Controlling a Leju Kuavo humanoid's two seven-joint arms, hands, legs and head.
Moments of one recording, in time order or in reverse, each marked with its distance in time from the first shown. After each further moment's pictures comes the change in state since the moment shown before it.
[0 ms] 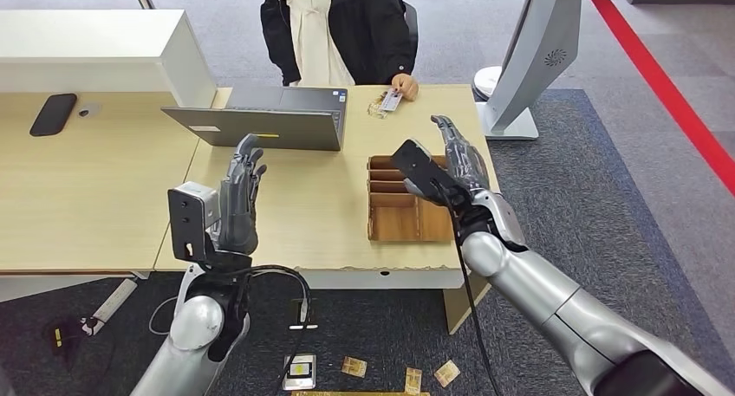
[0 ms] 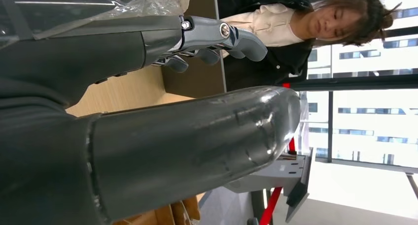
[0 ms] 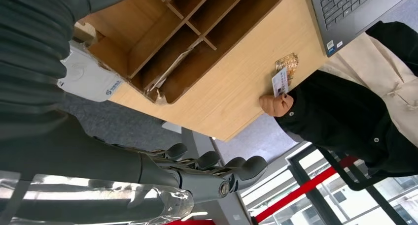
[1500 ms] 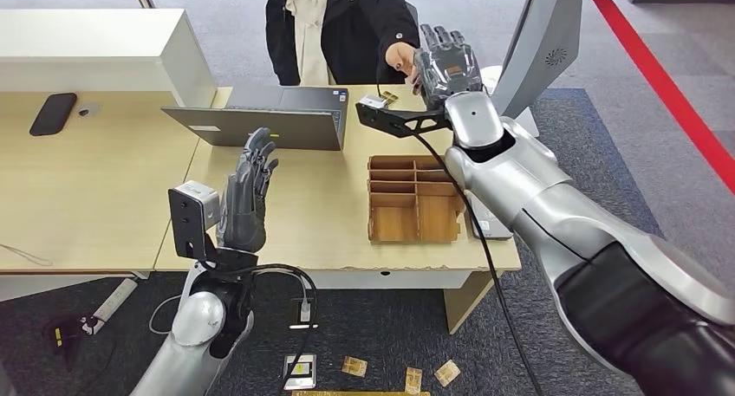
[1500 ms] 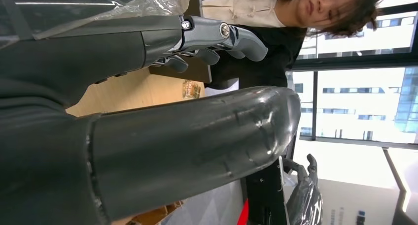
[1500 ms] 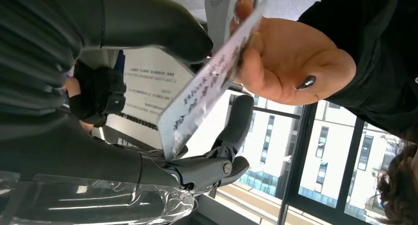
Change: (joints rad) left arm -0.018 -0.011 -0.006 0.007 0.042 -0.070 -0.052; right arm -0.478 0.226 0.186 0.591 0.591 0.210 0.012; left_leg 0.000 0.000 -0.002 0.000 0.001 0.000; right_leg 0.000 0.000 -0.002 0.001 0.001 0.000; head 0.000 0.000
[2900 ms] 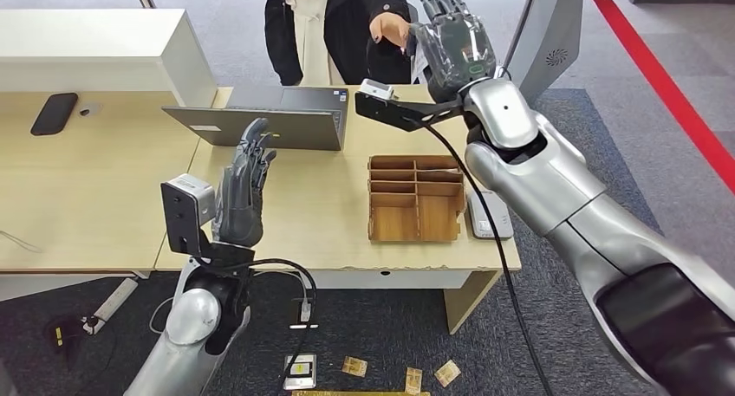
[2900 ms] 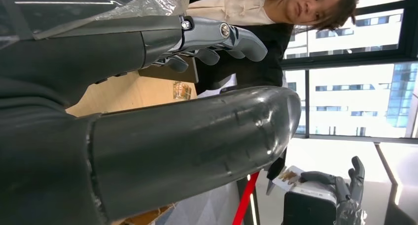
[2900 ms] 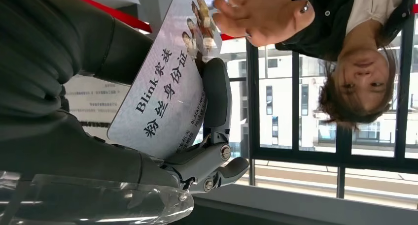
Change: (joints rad) left arm -0.015 0.003 -0.001 -0.042 -0.024 -0.012 0.033; right arm 0.077 -0.148 -0.149 -0.399 0.024 -0.024 -0.122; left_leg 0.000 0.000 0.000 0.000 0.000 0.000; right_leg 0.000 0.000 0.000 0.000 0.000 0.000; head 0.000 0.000
